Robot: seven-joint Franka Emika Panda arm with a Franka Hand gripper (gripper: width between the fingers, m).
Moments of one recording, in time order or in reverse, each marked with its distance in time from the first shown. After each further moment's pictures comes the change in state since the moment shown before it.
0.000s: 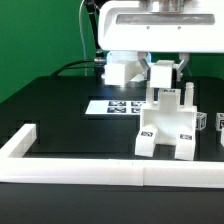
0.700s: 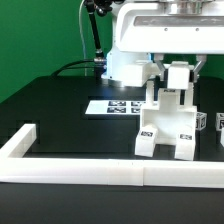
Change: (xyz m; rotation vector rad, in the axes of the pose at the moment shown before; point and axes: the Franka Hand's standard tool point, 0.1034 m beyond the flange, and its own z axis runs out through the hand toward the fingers) arm -0.012 -0.028 0.003 0.004 0.002 0.004
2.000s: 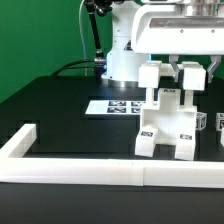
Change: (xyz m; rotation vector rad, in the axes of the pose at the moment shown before) arm -0.008 -0.019 0.003 0.000 -0.006 -0.032
